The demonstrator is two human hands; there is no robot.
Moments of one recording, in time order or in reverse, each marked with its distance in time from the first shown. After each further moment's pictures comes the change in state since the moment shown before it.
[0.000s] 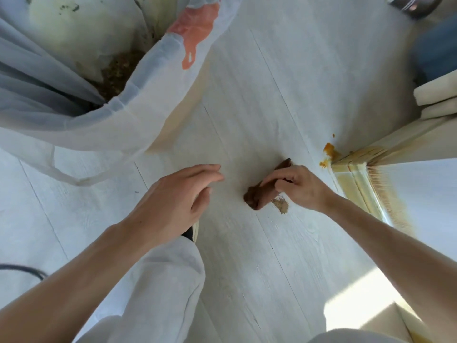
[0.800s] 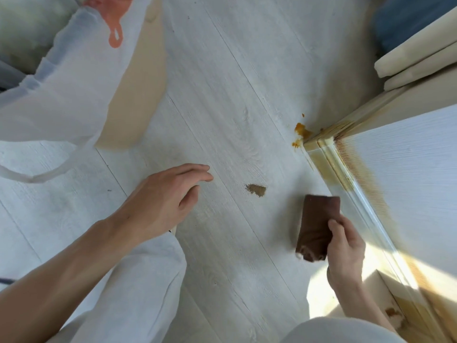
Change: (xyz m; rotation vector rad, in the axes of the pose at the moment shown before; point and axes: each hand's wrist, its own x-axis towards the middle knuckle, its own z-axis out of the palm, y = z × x) left_hand 0.005 0.024 0.021 0.041 -0.114 0.053; right_hand -0.161 0.068 0.079 0.755 1.118 0.609
